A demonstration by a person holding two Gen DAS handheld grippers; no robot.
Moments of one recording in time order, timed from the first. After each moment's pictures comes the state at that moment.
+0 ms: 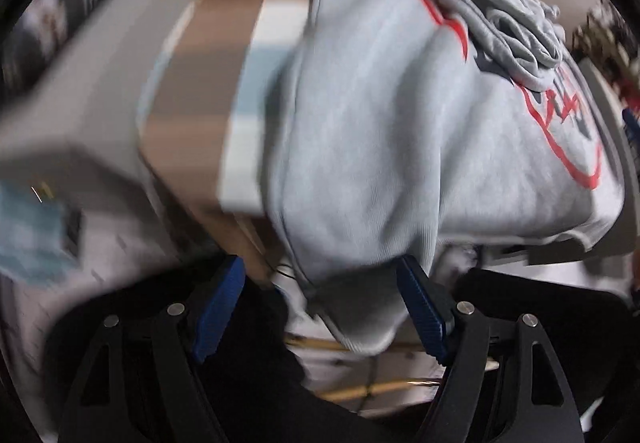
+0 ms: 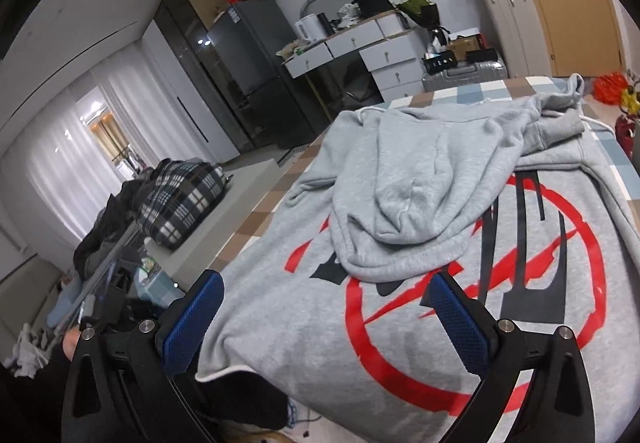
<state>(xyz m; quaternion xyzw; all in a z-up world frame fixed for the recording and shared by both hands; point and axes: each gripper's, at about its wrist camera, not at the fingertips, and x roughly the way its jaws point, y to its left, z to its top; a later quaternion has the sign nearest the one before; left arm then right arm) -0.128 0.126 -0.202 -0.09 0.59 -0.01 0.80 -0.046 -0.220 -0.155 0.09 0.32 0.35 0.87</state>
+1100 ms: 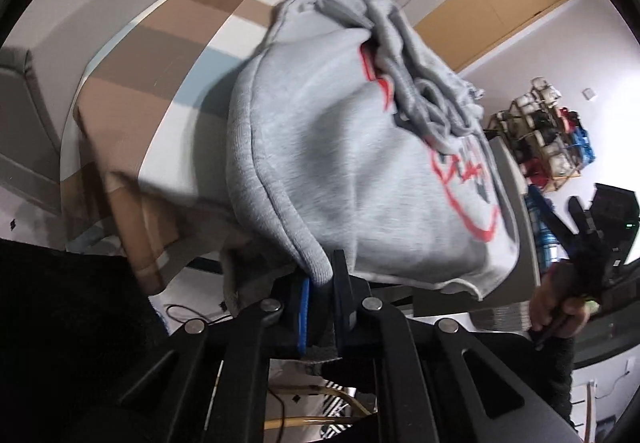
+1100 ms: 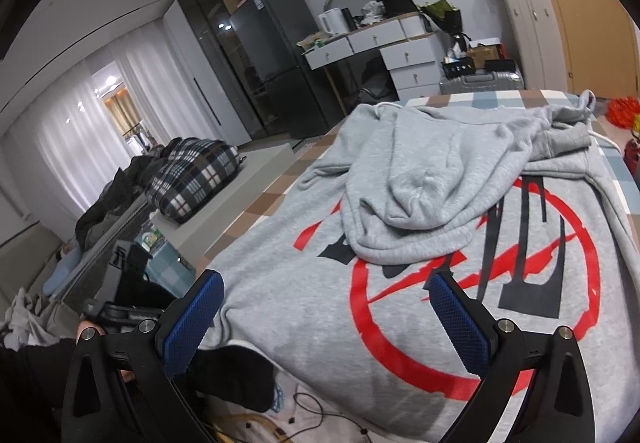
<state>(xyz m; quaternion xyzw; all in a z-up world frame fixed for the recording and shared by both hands) -0.136 0.165 -0.238 -0.28 0.48 -0.13 0.82 -0.068 -0.217 -0.158 0.05 0.32 0.38 0.87</state>
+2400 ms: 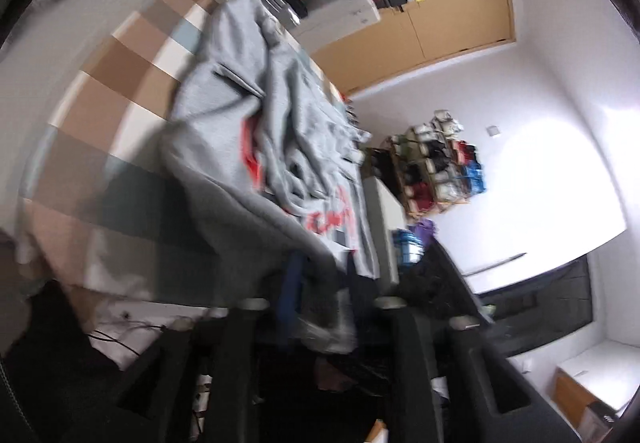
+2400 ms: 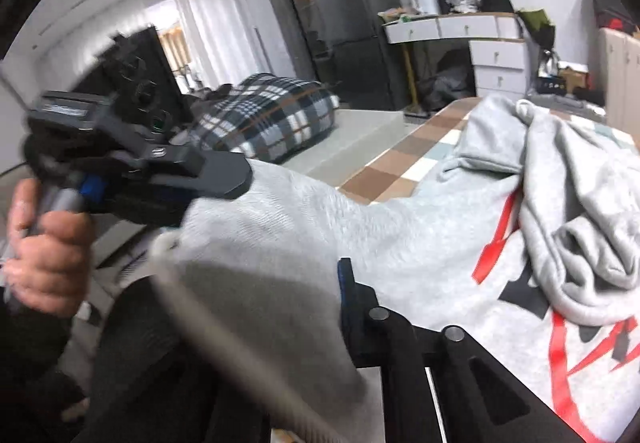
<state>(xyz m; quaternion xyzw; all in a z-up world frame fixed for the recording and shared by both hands) -0.109 0.203 -0.134 -0.40 0.43 -0.26 0.77 -0.087 -0.031 -0.177 -0.04 0.31 0.48 0.82</state>
